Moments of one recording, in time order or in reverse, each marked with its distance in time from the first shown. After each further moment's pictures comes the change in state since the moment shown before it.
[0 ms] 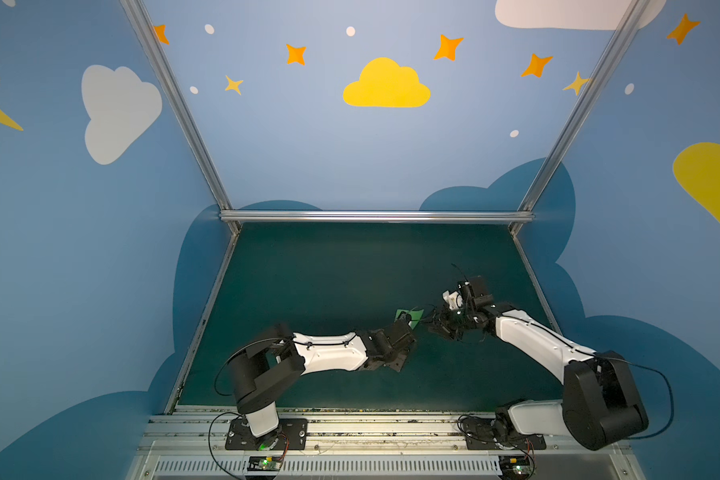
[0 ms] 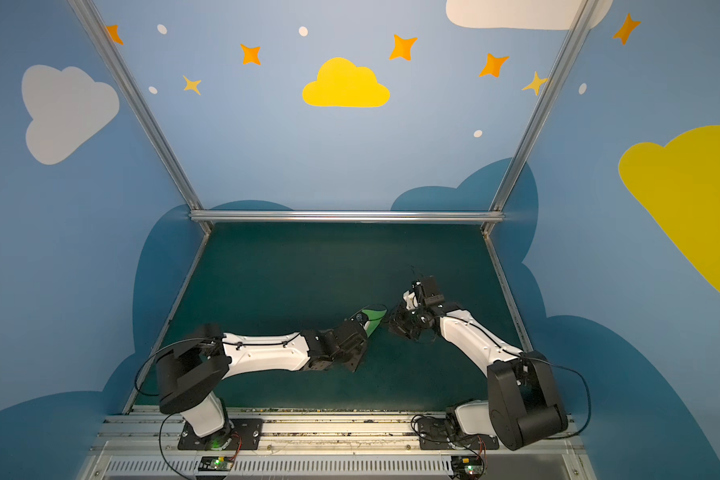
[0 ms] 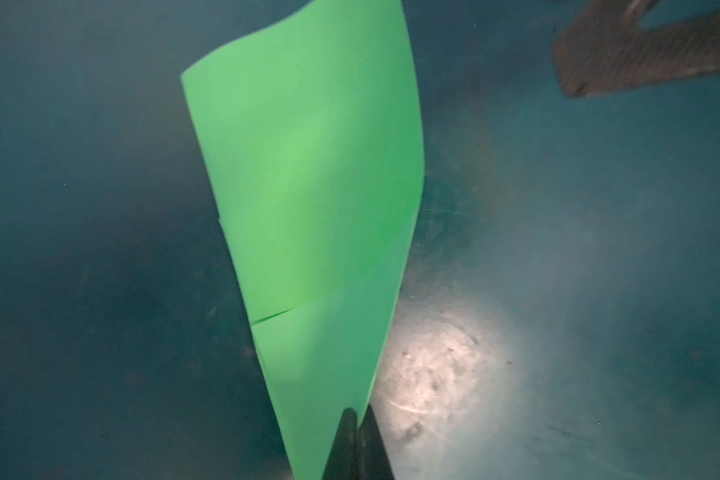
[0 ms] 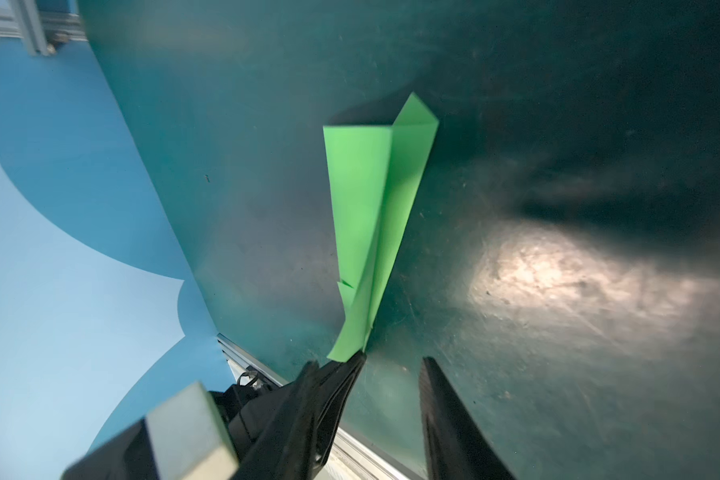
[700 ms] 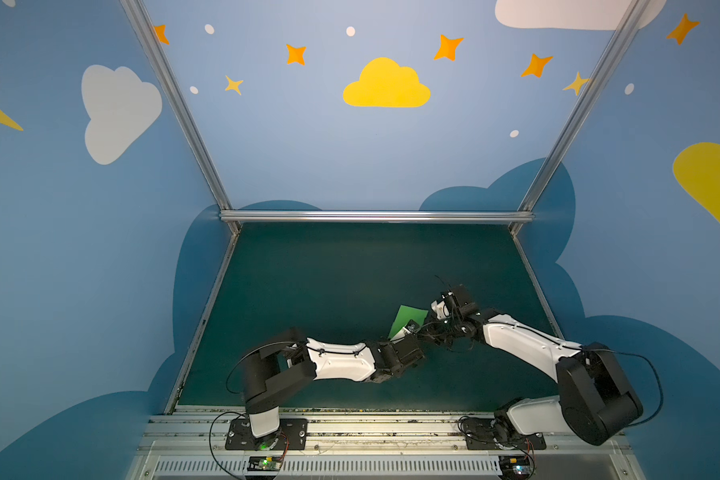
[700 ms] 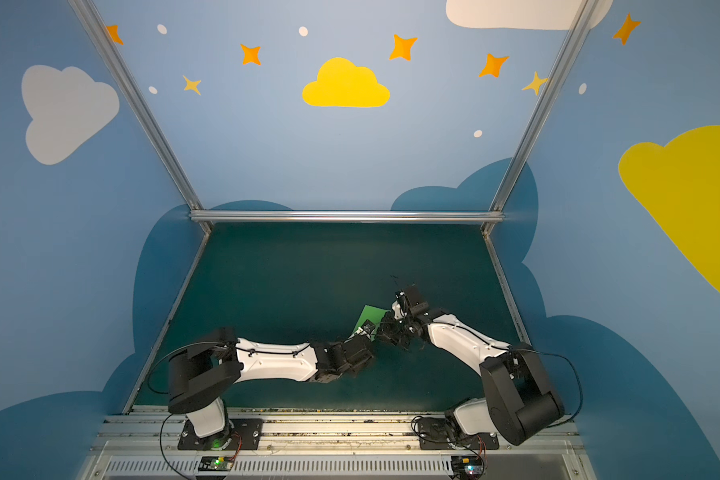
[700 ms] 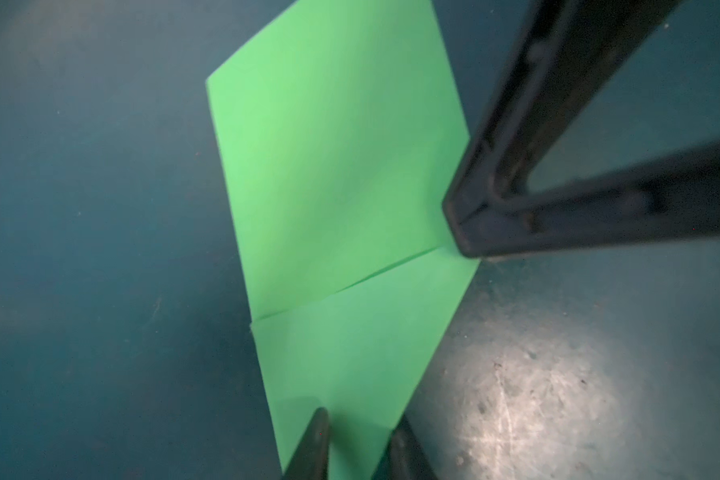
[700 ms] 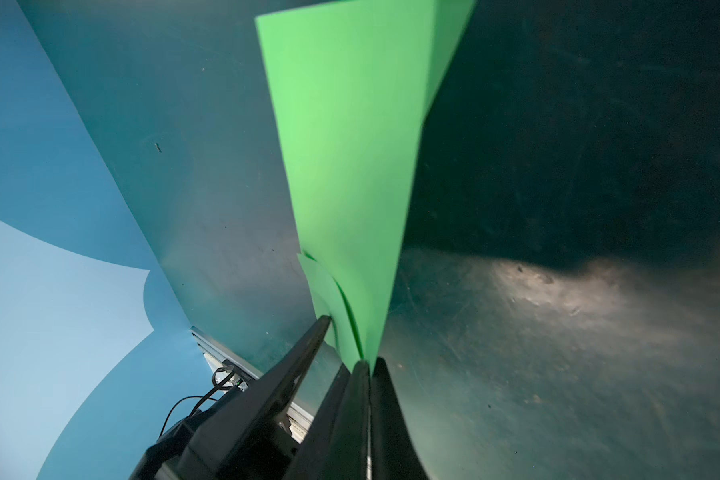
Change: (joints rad) left arm -0.101 0.067 -0.002 0.036 -0.308 0.156; right arm 0.157 0.056 -0.045 0.074 0.072 0.115
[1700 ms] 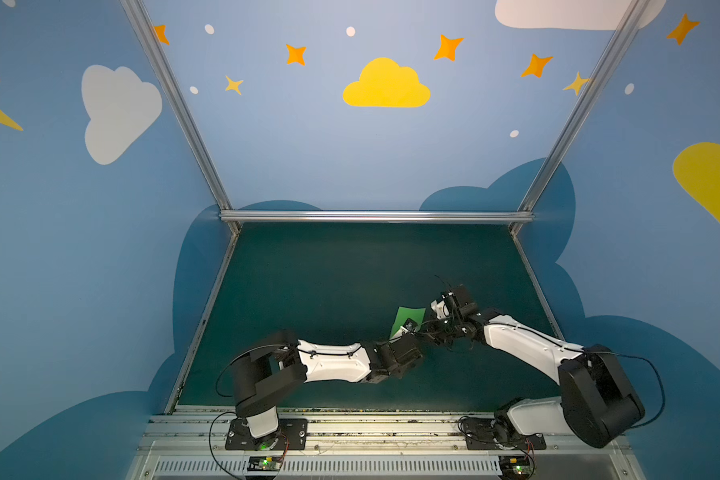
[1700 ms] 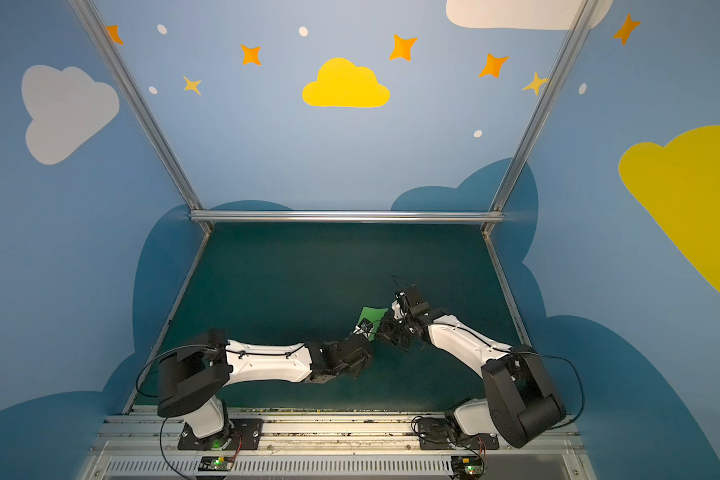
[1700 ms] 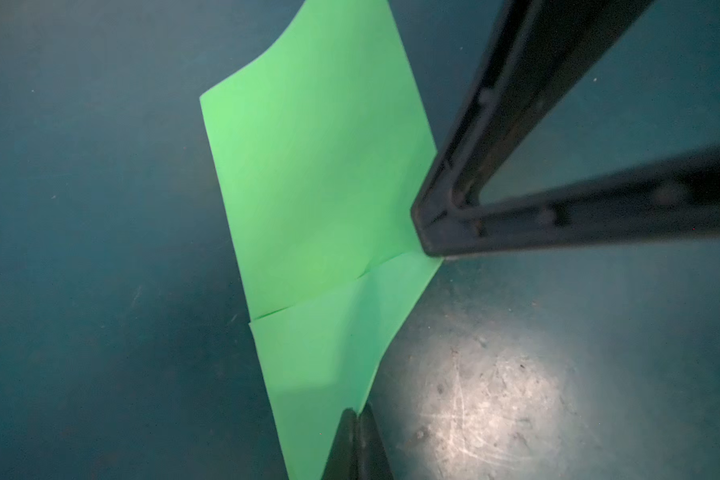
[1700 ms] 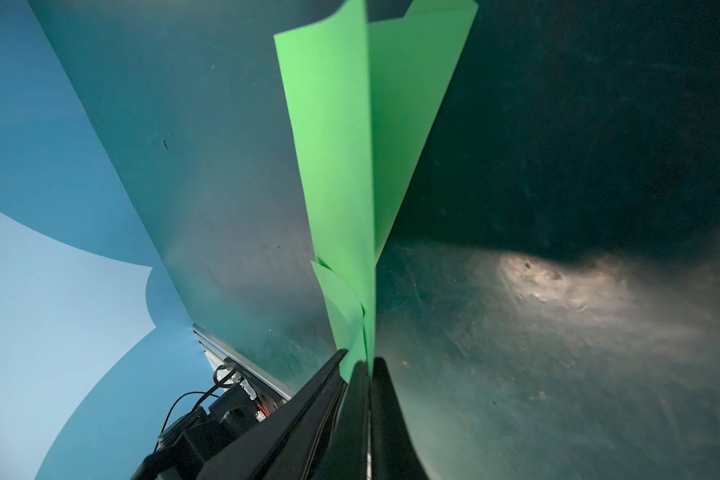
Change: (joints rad) left arm 0.000 -0.055 -0.022 0.011 0.064 -0.069; right arm 0.008 -0.013 0.000 0.000 0.001 0.000
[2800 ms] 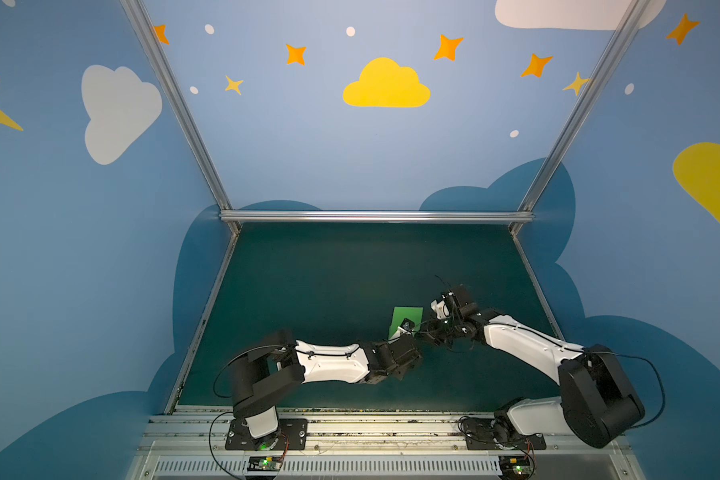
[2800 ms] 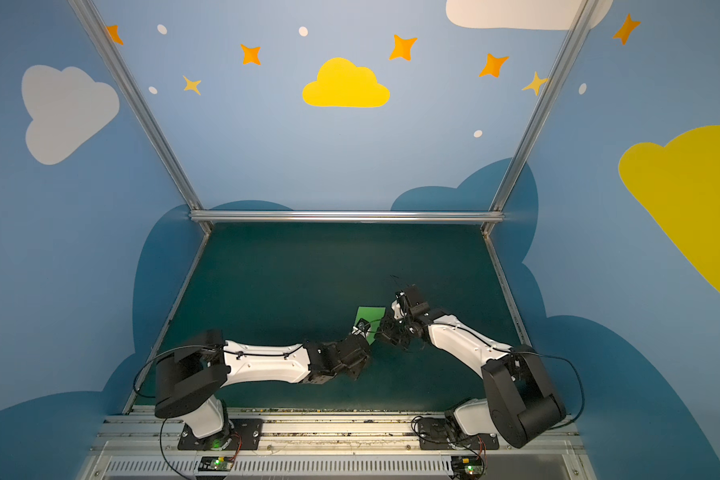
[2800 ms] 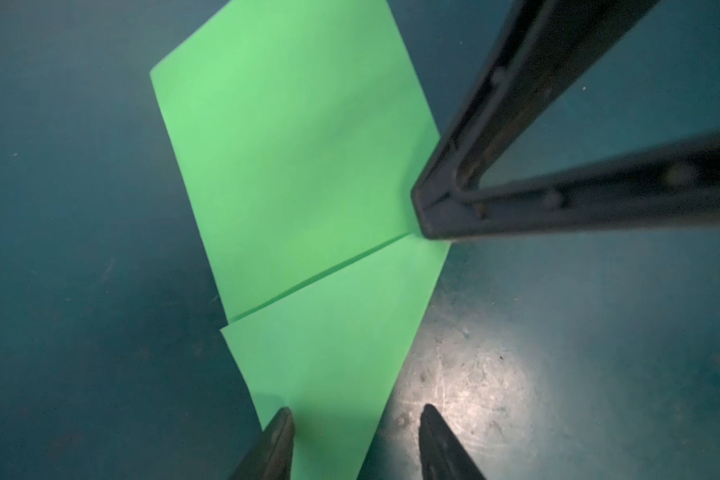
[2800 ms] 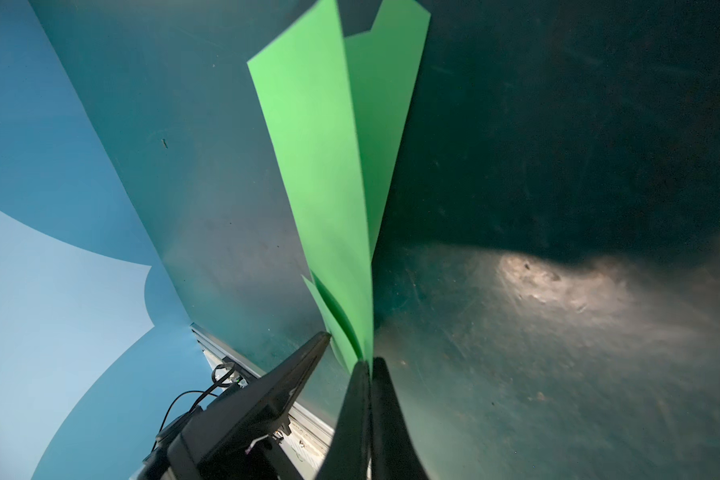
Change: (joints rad) left arm 0.000 -0.009 -0.013 0.005 0.040 -0.072; right arm 0.000 0.000 0.000 0.000 0.000 -0.007
